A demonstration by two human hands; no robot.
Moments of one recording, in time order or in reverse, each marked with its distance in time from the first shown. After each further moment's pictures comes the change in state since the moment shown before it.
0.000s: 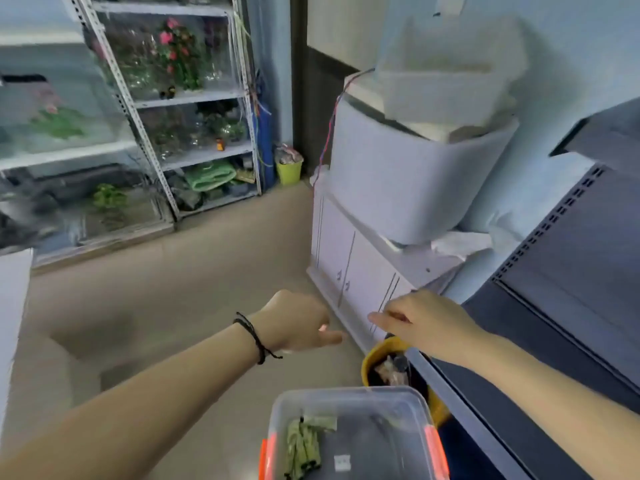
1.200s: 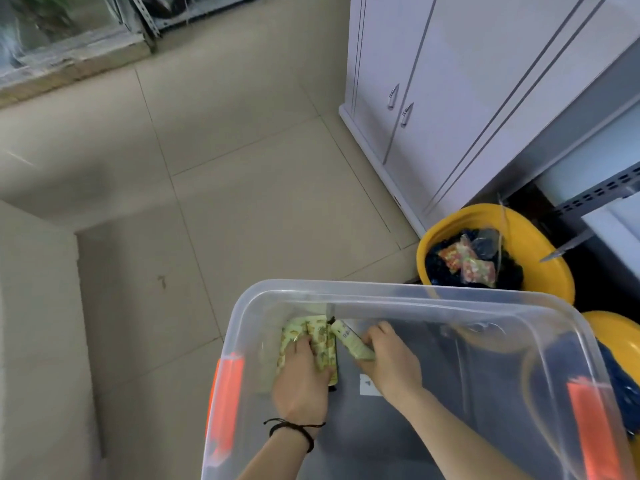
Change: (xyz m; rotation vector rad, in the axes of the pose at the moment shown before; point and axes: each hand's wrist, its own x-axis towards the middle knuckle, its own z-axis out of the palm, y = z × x) left_hand 0.086 0.077 0.524 -0.853 -0.080 -1.034; right_hand 0.045 0.122 0.572 0.312 -0.342 0.373
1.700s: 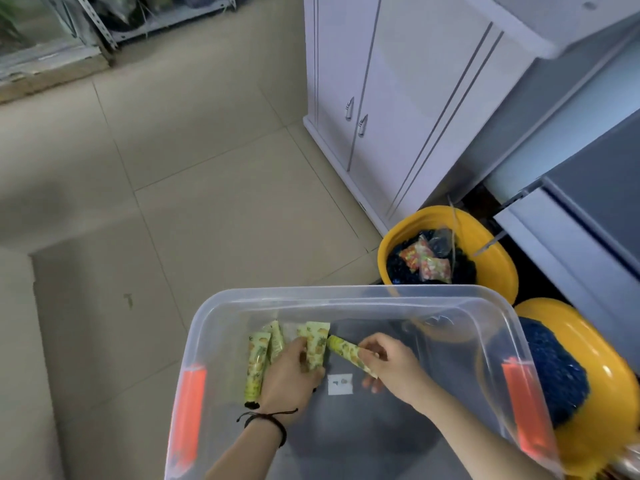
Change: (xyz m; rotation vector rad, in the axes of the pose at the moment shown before) left_hand 0.002 0.019 0.006 -0.102 -0.180 0.160; right_hand -0.026 0.047 -0.044 0.621 -0.158 0.129
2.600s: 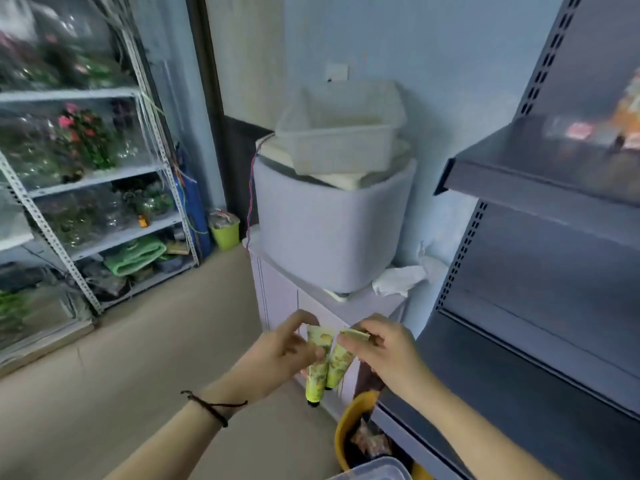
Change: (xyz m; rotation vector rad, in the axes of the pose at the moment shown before) left_hand -0.215 0.332 -0.348 0.007 -0.199 0.916; right_hand -0.304 -0.376 -0.165 0.078 0.631 -0.735
